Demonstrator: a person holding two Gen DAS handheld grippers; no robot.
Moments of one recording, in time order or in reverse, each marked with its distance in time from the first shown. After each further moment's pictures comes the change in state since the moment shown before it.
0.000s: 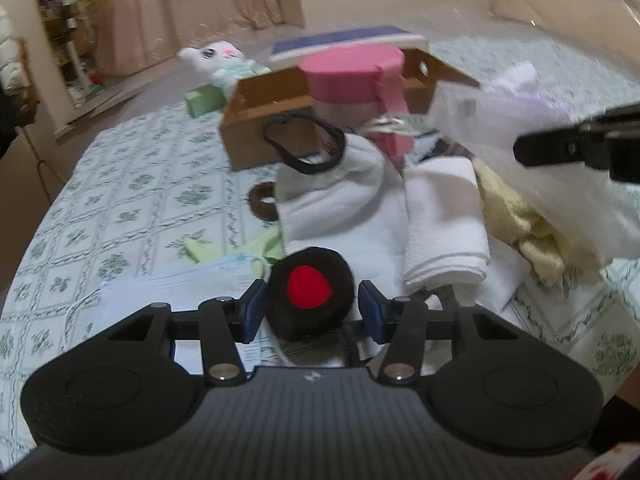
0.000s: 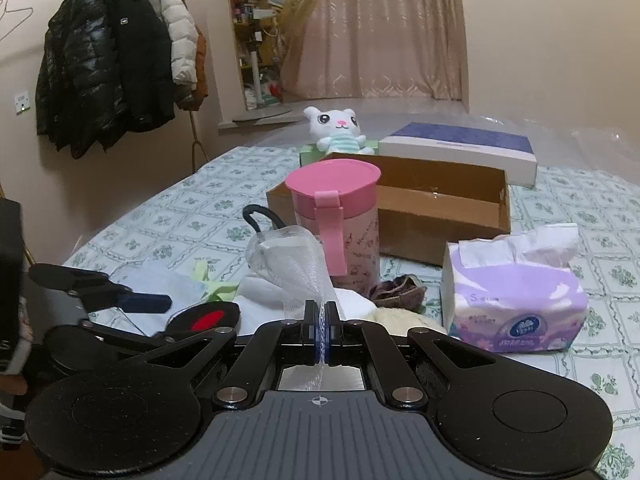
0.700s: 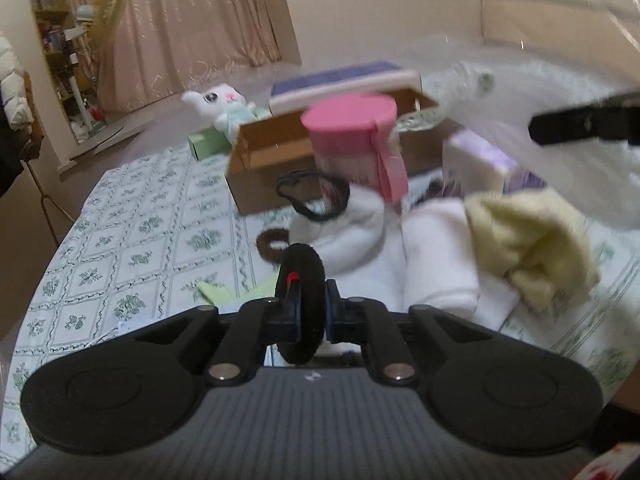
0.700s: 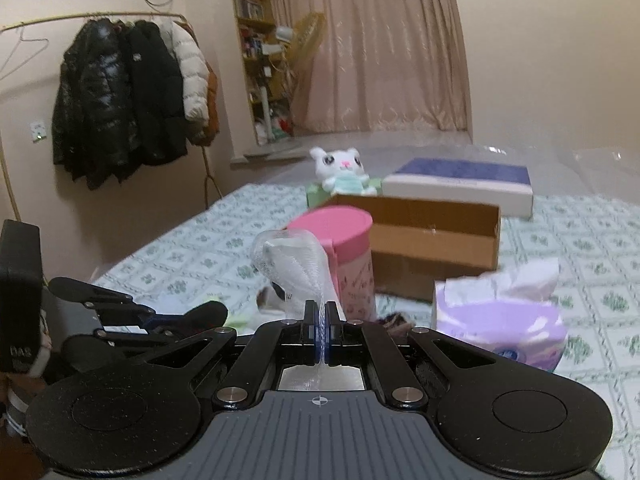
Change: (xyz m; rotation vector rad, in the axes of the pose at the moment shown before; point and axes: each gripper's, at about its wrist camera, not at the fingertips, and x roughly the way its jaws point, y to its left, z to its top) left arm -0.028 0.014 0.010 0.001 -0.131 0.002; right arm -0.038 -0.013 0.010 0.005 -0.102 0.044
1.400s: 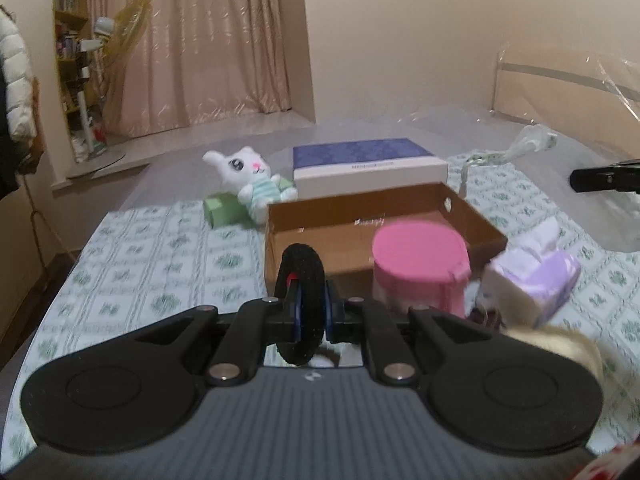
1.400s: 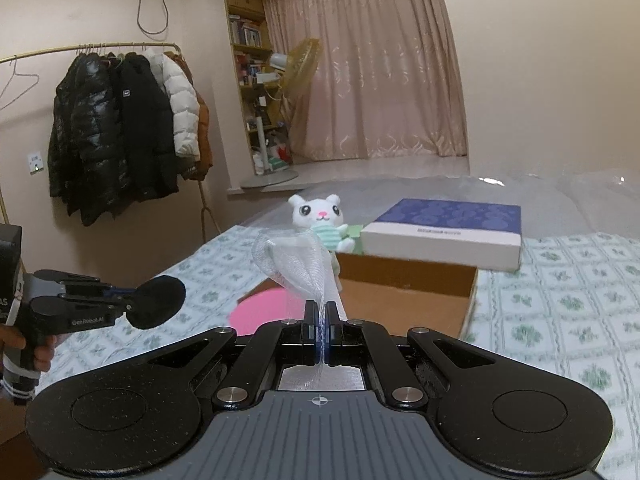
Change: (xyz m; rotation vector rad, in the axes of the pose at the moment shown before) left arm 0.025 0.075 0.082 -0.089 -0.145 -0.059; right arm 0.010 -0.071 0.072 0.004 -0.067 0.031
